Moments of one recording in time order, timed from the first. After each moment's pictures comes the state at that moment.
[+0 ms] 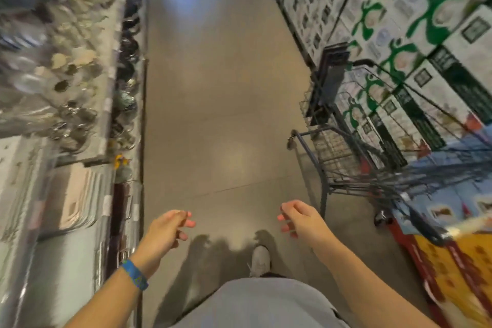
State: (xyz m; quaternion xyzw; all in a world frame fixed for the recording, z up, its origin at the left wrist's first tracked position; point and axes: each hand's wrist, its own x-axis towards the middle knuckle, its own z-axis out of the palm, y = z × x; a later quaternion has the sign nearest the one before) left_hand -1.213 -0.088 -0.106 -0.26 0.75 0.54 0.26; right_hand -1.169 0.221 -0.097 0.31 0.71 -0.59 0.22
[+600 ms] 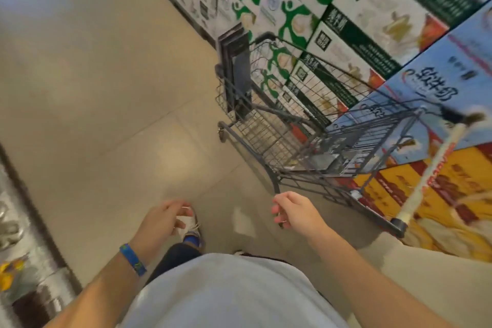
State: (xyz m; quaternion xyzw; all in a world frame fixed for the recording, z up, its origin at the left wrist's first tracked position) left_hand -1.445 0.091 -0.146 -0.06 0.78 0.44 0.44; right_hand -1.260 0.334 -0.134 0.52 0.61 -0.59 0.11
